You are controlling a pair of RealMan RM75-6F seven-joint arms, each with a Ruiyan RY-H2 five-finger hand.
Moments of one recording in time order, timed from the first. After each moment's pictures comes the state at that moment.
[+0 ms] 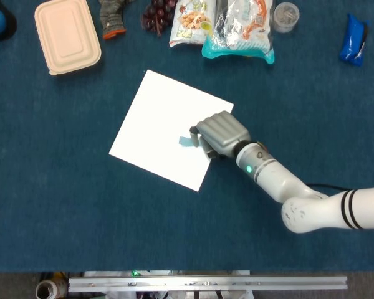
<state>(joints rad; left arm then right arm) 0.03 -1.17 0.01 -1.45 1.49 1.50 -0.08 1.09 -1.78 0.08 -1.43 -0.63 0.77 -0.53</state>
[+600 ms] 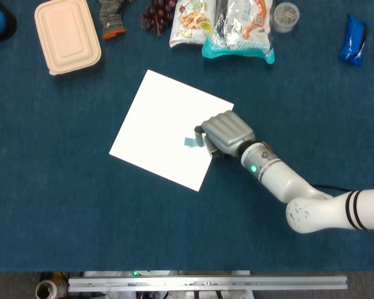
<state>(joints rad) 0.03 -1.17 0.01 -1.45 1.49 1.50 -0.08 1.07 -1.77 0.07 -1.43 -0.63 0.77 -0.52</state>
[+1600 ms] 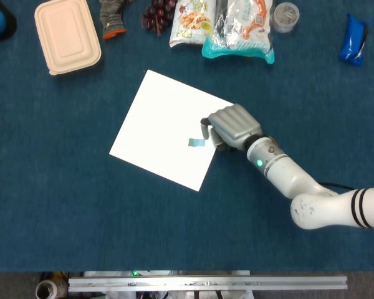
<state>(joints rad) 0.02 -1.17 0.01 -1.46 1.49 1.49 -0.07 1.05 -1.74 0.09 -1.42 -0.64 0.78 -0.50</state>
